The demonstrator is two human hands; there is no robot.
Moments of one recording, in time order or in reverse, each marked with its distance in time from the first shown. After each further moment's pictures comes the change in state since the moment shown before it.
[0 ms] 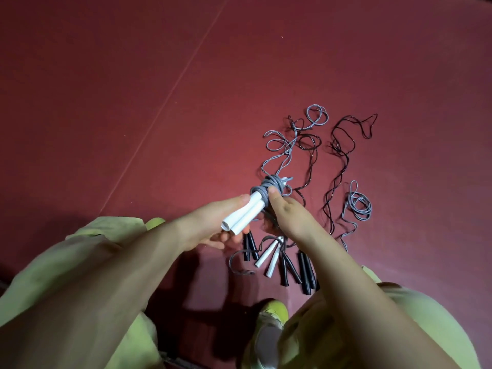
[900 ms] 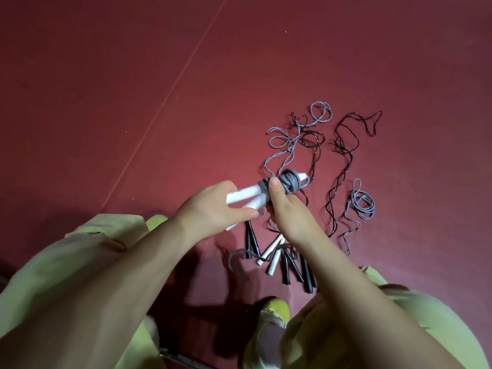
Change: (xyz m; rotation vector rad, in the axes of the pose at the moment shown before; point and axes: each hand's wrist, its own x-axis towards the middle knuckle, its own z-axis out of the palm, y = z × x) left_hand 0.005 0.001 -0.012 0.535 0.449 0.290; right_hand -0.010 -0.016 0.009 -0.135 0.108 -0.069
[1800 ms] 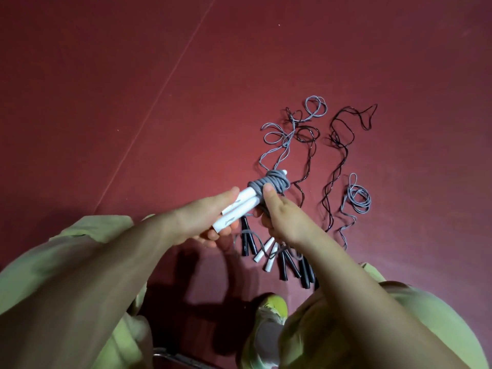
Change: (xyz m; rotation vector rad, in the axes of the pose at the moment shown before) left_hand -0.002 0.003 0.003 -0.443 -0.463 -0.278; right_hand 0.007 0.022 -0.001 0.069 -0.162 -0.034
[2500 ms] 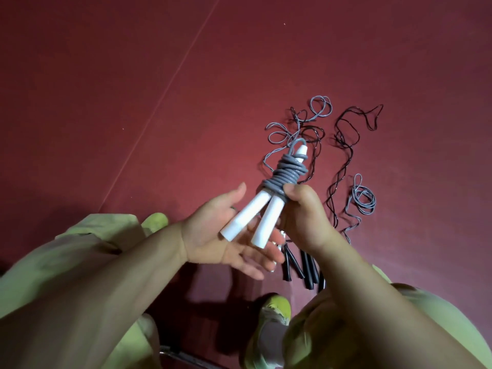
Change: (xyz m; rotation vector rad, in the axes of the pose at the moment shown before) left_hand -0.011 -0.004 0.010 -0.590 -0.677 0.042; right_hand -0.006 -0.009 -0.003 0.700 -0.266 -0.203
